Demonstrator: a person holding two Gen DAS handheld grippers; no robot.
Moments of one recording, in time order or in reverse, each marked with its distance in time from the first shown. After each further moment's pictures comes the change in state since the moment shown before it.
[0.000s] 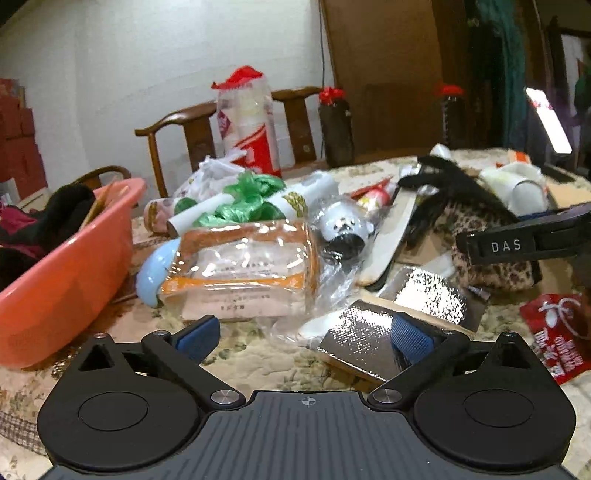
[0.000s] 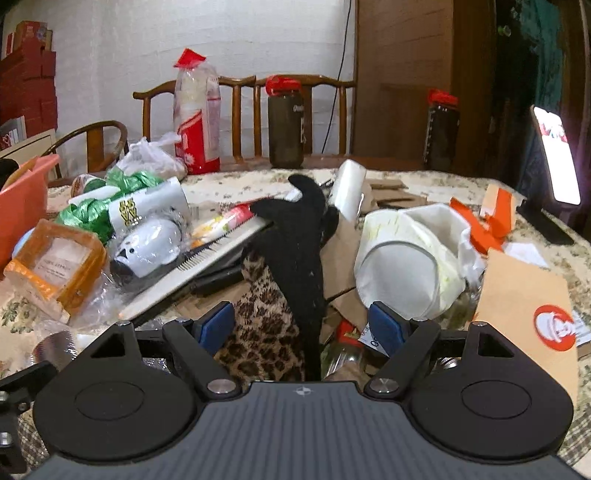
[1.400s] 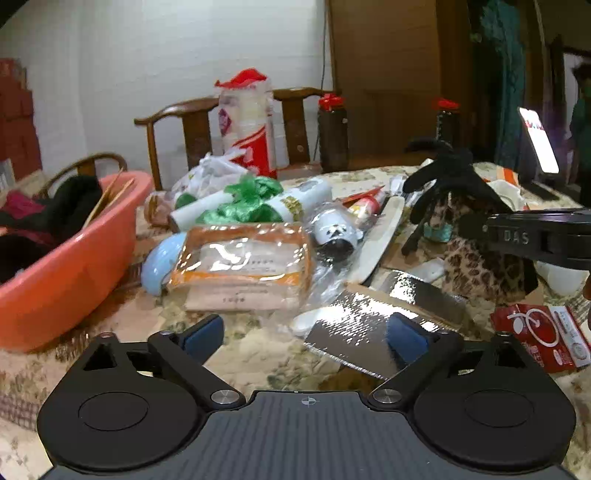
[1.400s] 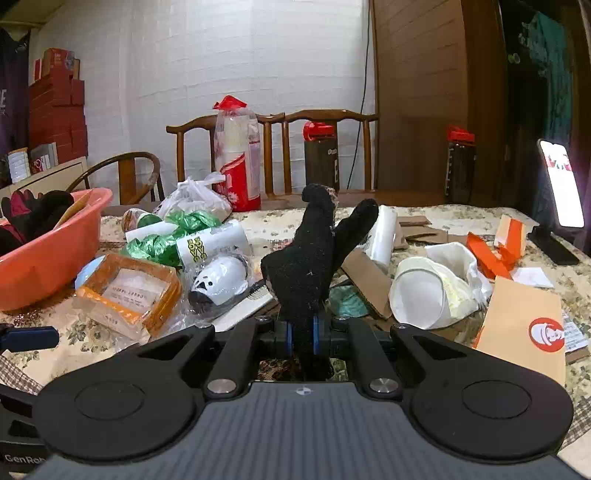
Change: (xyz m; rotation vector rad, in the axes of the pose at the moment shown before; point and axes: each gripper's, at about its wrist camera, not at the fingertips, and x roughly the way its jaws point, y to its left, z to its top) left arm -0.027 0.007 0.005 -0.043 -0.005 -0.041; right arm -0.056 0.020 0.008 0.009 -0.103 0.093
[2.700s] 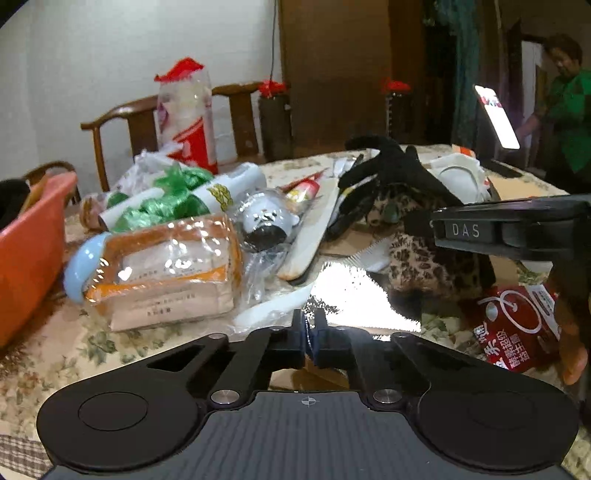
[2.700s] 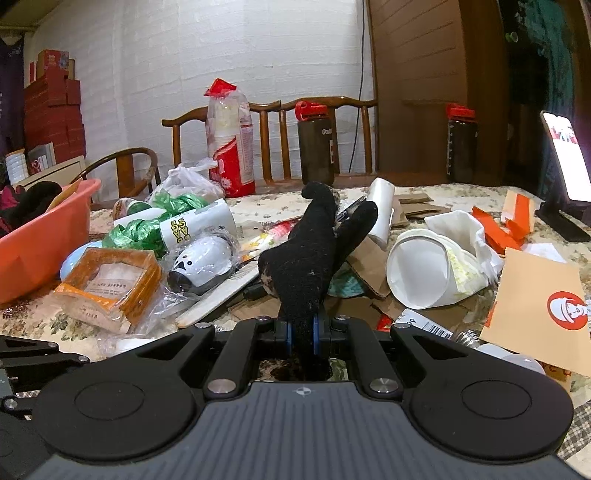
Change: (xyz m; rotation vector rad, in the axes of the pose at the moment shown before) left arm 0.032 -0.024 -0.013 0.060 -0.006 -0.146; right arm 0.024 -0.016 -0.016 0.029 0.019 0.015
